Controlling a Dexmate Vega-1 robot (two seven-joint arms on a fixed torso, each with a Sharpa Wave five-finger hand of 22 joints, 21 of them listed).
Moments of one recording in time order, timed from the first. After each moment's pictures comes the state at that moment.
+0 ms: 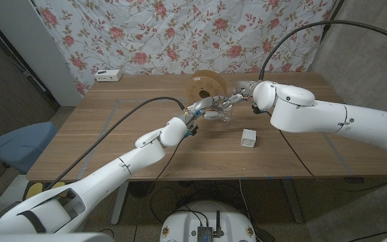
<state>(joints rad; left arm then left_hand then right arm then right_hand) 0.72 0.54 0.77 -1.69 0.27 0.03 0.12 1.04 0.01 0.28 -0.14 0.18 0.29 -0.04 0.19 0.17 0.85 -0.15 0.19 0.18 0.84 -0.10 0.17 0.16 0.32 -0.04 0.18 0.16 -0.13 -0.92 -1.25 -2.37 -0.12 -1.29 0.19 0.72 0.01 0.22 -0.10 0.19 0.59 0.06 0.33 0.27 0.15 0.14 0.21 0.20 0.20 0.14 0.21 0.20 0.39 0.14 0.19 0.17</state>
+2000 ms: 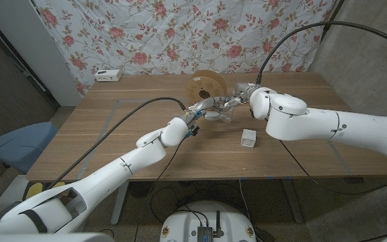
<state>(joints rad) 0.71 0.54 0.77 -1.68 0.26 0.03 0.12 1.02 0.01 0.30 -0.14 0.18 0.30 -0.04 0.19 0.17 0.85 -0.15 0.19 0.18 0.84 -0.10 0.17 0.16 0.32 -0.04 0.18 0.16 -0.14 -0.90 -1.31 -2.35 -0.15 -1.31 0.07 0.83 0.04 0.26 -0.16 0.19 0.77 -0.03 0.47 0.33 0.27 0.08 0.22 0.20 0.28 0.06 0.23 0.20 0.48 0.08 0.20 0.17</state>
